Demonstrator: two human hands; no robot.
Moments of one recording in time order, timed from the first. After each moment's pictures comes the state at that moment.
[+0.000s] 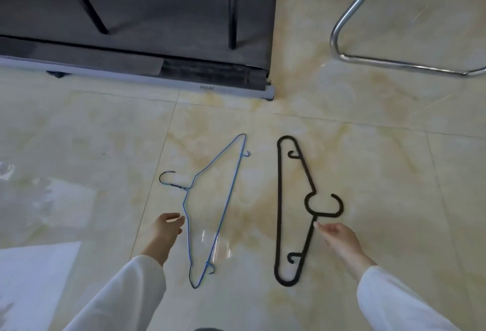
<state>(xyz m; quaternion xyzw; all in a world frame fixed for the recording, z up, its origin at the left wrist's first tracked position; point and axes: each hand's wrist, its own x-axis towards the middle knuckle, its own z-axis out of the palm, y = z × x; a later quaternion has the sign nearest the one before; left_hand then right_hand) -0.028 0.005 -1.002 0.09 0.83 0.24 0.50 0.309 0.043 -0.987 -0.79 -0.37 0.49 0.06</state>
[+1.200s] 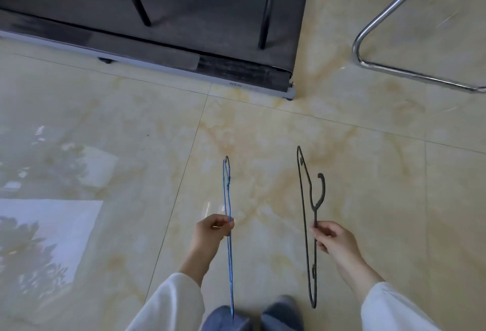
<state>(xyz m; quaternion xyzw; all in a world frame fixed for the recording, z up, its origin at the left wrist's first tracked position) 0.020 -0.042 -0.856 0.14 0.76 0.29 0.57 0.263 0.009 -0.866 -0.74 -0.34 0.57 0.13</state>
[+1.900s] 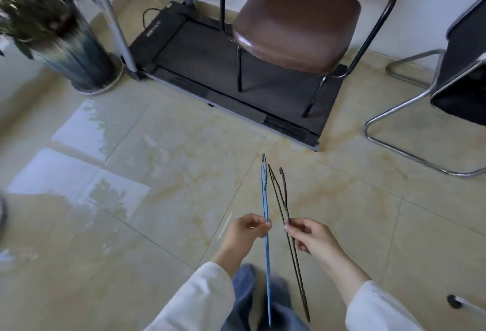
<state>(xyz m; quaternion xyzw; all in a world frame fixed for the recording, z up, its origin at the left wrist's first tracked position) 0.013 -0.128 -0.418 0.14 0.72 0.37 0.57 0.153 -0.058 -0.409 -0.59 -0.41 0.69 0.05</state>
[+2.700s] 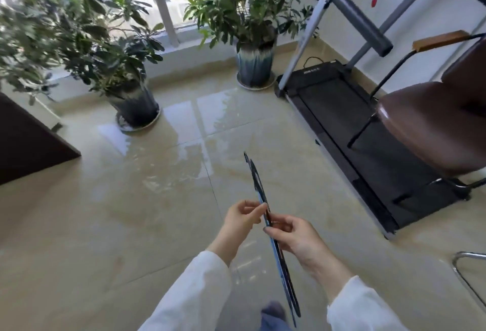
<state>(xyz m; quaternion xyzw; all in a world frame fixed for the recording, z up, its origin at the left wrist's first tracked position) 0.044 -0.343 -0.240 -0.08 0.73 0.58 0.34 0.111 -0.228 -0.247 -0.28 -0.62 0.72 -0.15</state>
